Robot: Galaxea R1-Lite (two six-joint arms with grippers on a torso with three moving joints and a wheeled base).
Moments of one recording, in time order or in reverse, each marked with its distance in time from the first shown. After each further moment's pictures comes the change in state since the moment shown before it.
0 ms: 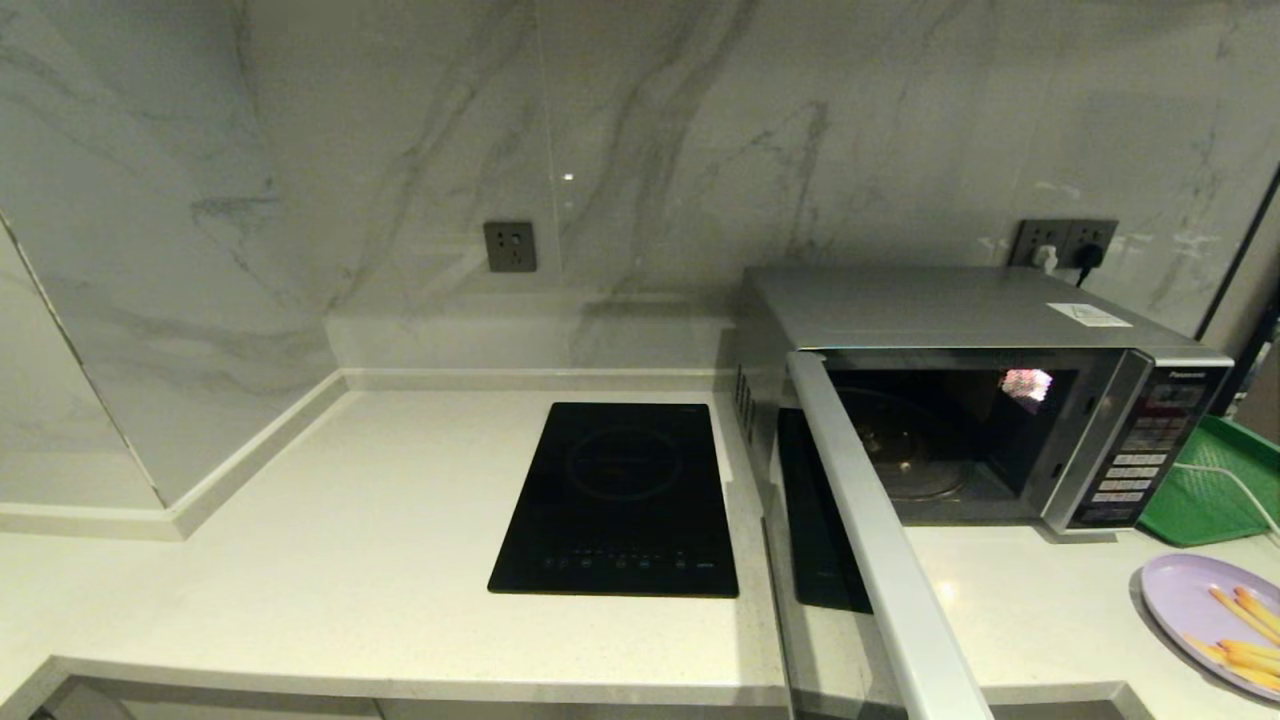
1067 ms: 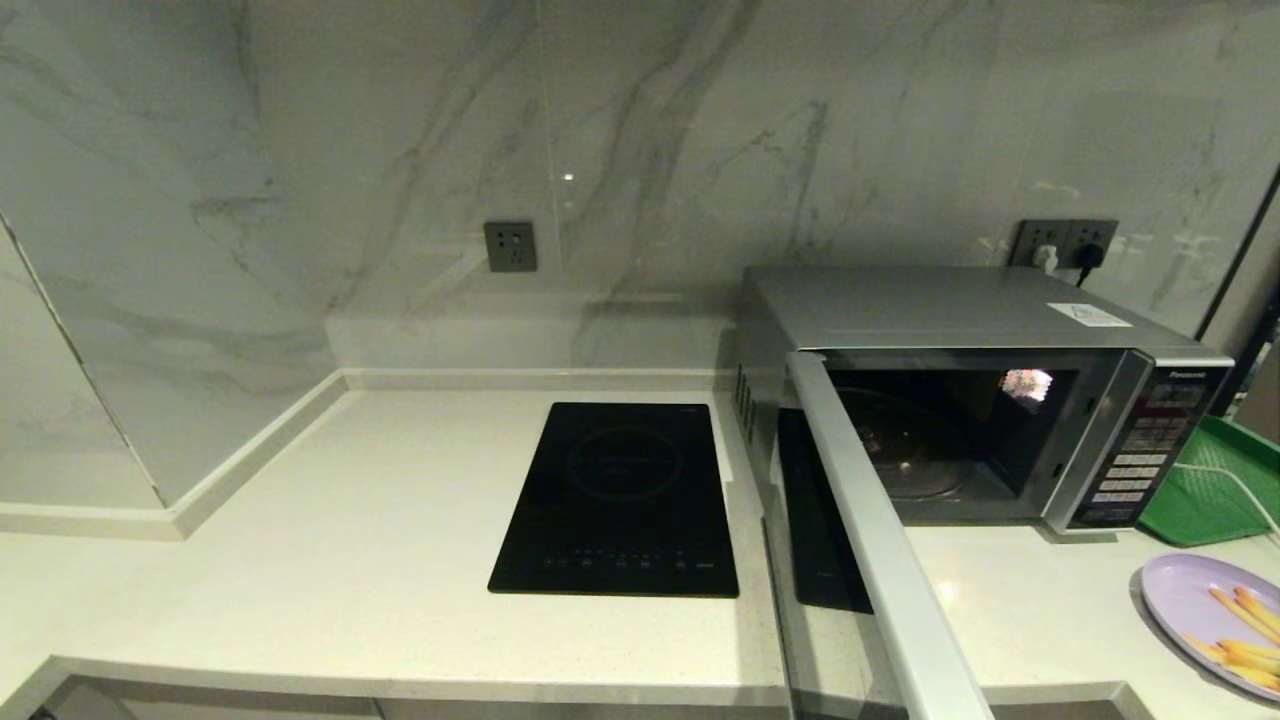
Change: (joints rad) left arm 0.000 0.000 0.000 0.000 0.000 0.000; right arm 0.010 0.054 0.012 -0.097 0.041 -0.032
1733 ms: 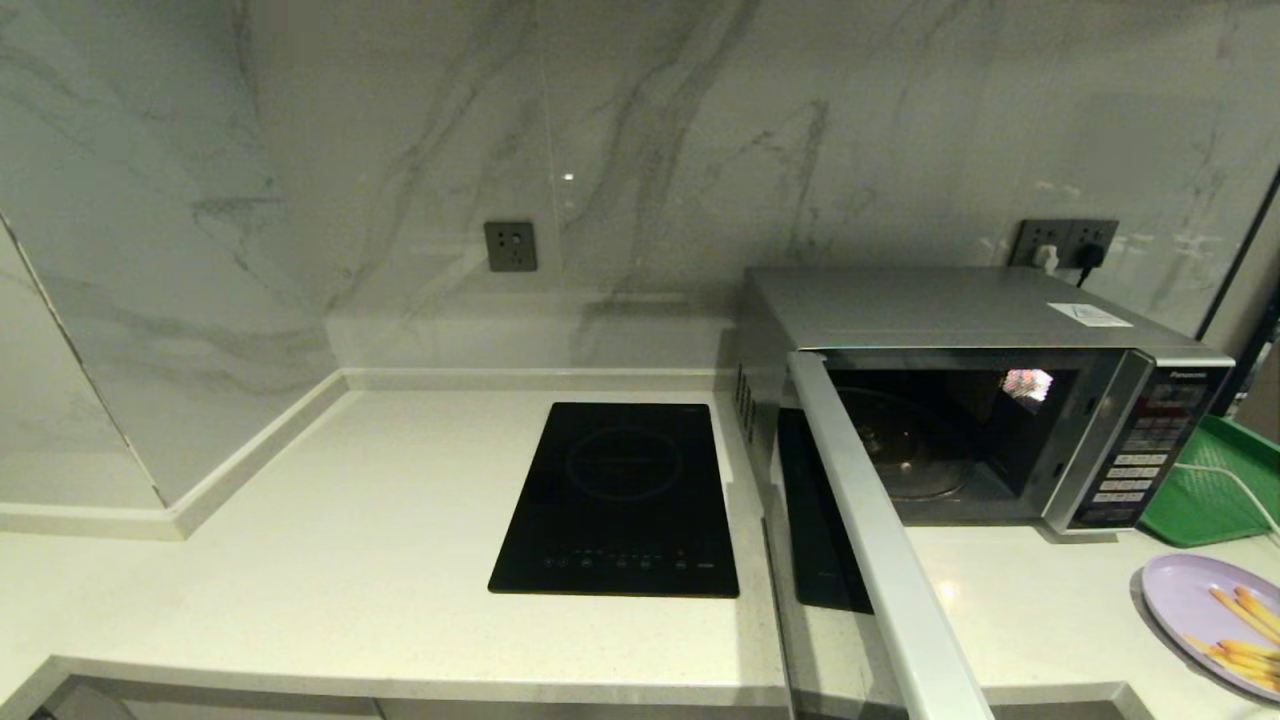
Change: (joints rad) left arm 0.000 0.000 0.000 0.000 -0.001 -0.001; right arm 0.037 0.014 -0.031 -0.006 -0.070 -0.007
